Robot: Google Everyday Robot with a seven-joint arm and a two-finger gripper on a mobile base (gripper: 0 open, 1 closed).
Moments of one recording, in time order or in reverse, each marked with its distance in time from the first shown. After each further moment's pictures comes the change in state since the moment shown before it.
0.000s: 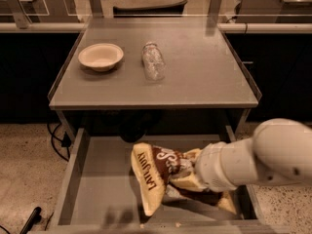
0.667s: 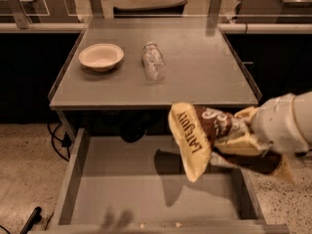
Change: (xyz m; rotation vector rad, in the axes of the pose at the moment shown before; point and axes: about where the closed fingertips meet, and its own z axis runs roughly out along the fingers) arm -0.020 -0.056 -0.151 0.134 0.027 -0.008
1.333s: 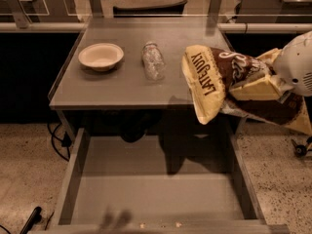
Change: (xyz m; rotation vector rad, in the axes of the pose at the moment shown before) arm -0.068 -0.071 -0.064 0.138 -0.046 -0.036
